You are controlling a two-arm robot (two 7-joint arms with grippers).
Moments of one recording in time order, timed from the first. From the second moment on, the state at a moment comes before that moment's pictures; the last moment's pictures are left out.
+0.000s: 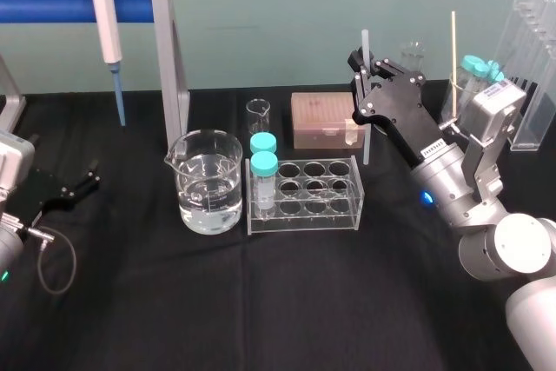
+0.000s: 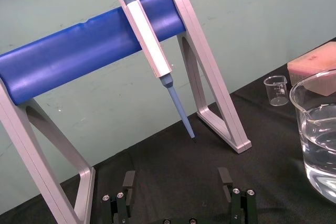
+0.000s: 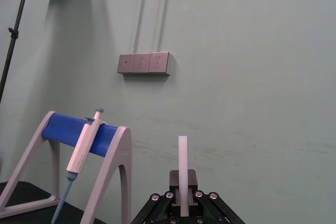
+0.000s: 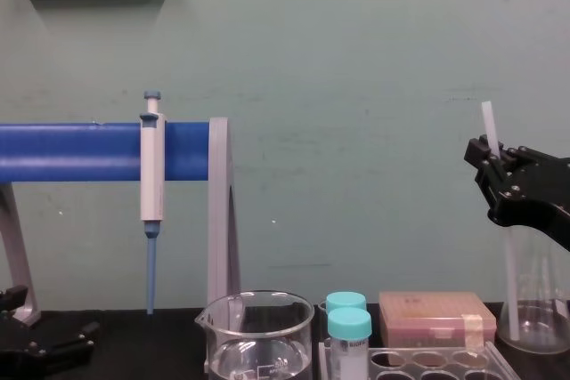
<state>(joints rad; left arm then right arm) -0.20 0.60 0.45 -1.41 -0.25 -0.12 0.03 0.30 0.23 -0.20 -1.22 0.25 -0.59 0.39</state>
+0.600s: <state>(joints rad) -0.20 0.60 0.45 -1.41 -0.25 -0.12 0.03 0.30 0.23 -0.20 -1.22 0.25 -0.59 0.39</state>
